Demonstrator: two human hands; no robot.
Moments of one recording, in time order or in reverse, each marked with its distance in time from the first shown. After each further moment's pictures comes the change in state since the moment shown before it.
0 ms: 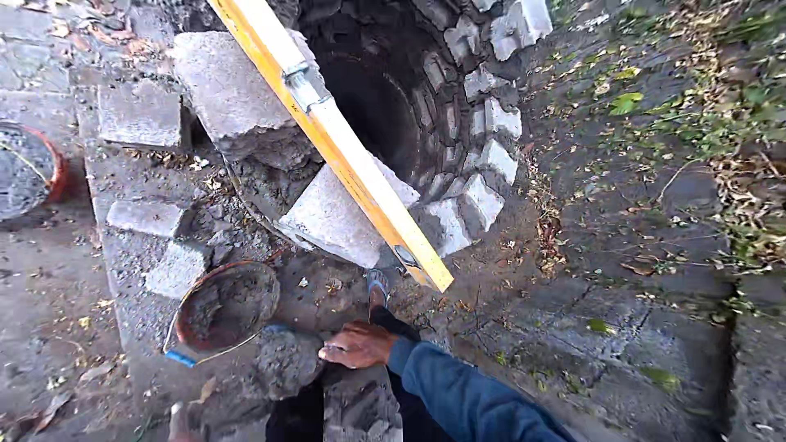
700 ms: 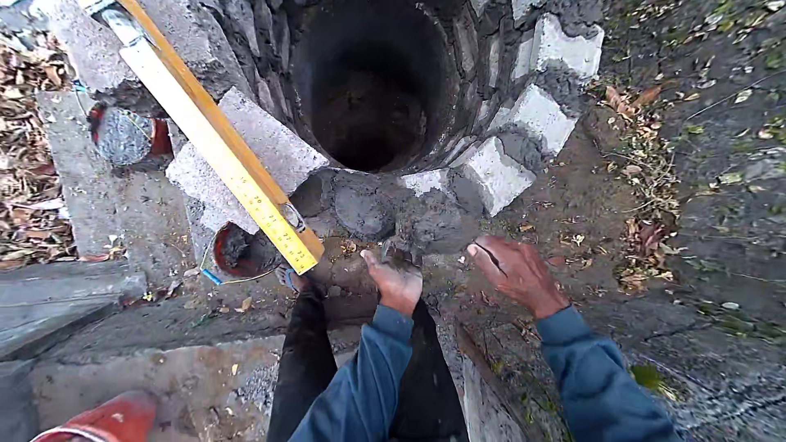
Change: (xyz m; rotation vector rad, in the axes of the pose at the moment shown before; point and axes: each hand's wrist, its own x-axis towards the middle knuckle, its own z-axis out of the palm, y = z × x) left_hand -0.315 0.151 0.444 -1.051 -0.324 -0.383; right_hand -0.287 0.206 -0.164 -0.322 0.910 0.014
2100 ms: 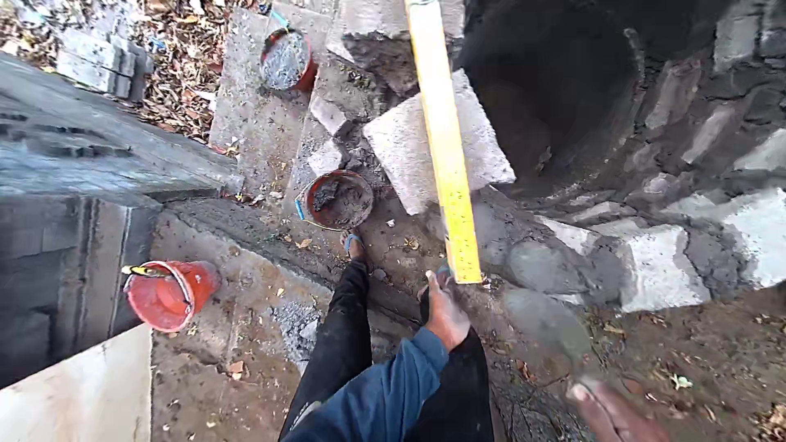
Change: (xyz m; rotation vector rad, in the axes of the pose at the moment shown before) left_hand 0.028 0.056 -0.067 0.013 0.121 -0.116; right_hand -0.022 -0.082 -0.037 0.105 -0.604 0.205
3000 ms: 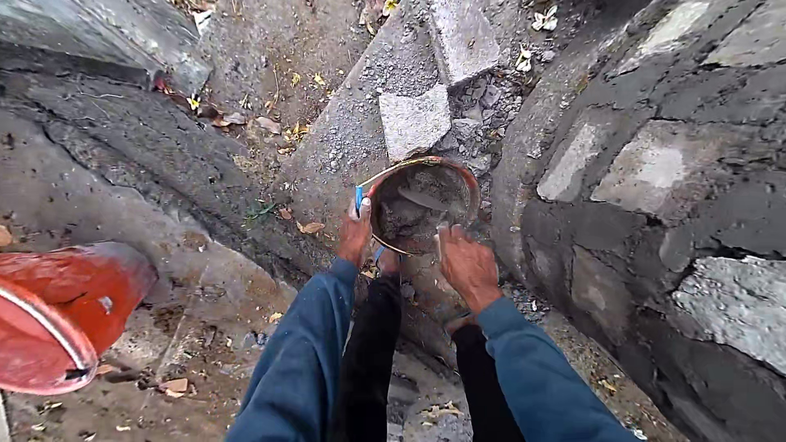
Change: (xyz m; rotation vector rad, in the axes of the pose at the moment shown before) left_hand 0.300 0.420 -0.280 0.664 0.265 0.556; right_hand 0.481 -0.323 0.363 -0.867 -0.287 -0.067
